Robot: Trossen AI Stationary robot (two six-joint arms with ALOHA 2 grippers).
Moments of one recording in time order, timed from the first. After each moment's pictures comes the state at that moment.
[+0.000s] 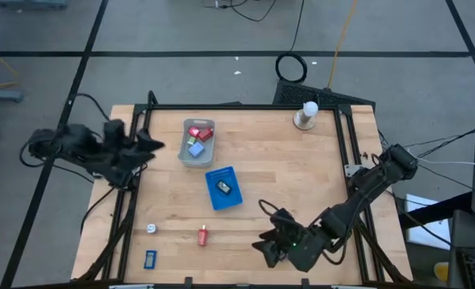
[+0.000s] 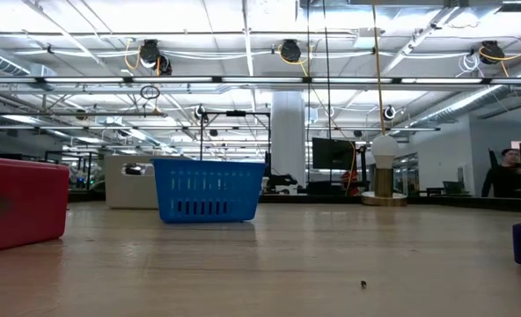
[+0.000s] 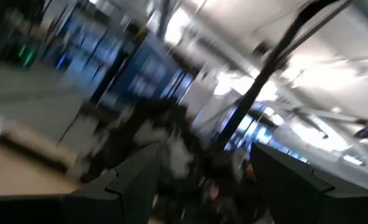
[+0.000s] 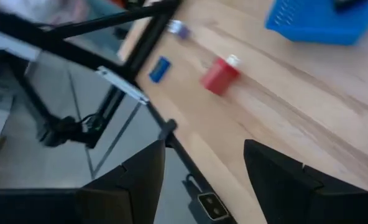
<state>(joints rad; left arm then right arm) -0.30 0.55 0.80 0.04 -0.21 -0.53 0.70 1.68 1.45 -0.48 0.52 1.45</state>
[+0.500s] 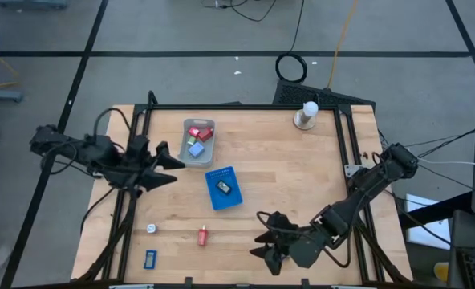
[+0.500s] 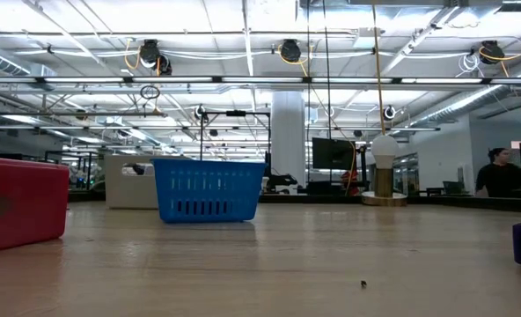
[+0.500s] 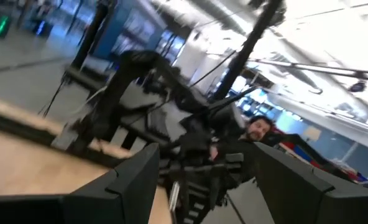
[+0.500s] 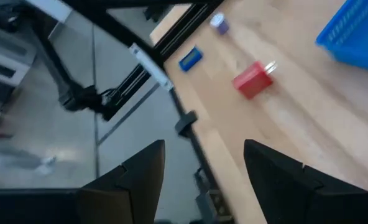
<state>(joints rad) -0.34 0.73 0.80 0.11 -0.13 -0.50 0.69 1.67 1.45 -0.37 0.44 1.19</state>
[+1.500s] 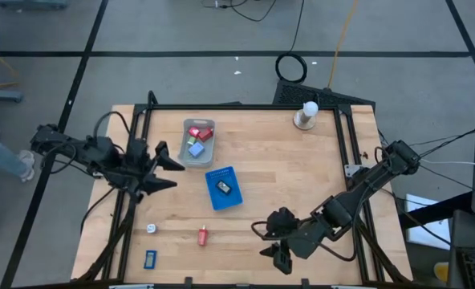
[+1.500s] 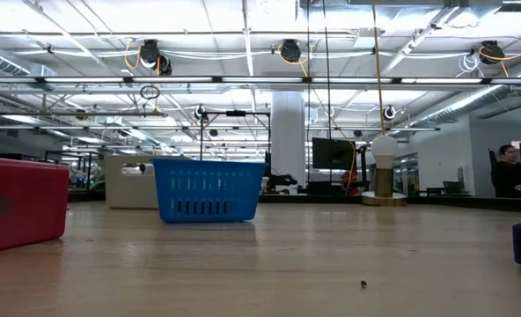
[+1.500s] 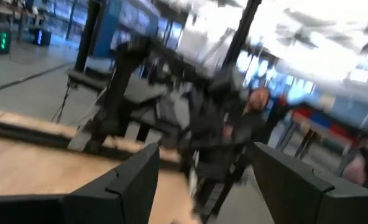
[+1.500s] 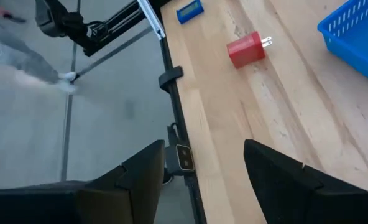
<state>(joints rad) -0.36 0.72 0.80 0.04 -0.12 -0.35 0.65 1.63 1.50 -0.57 0.23 0.96</state>
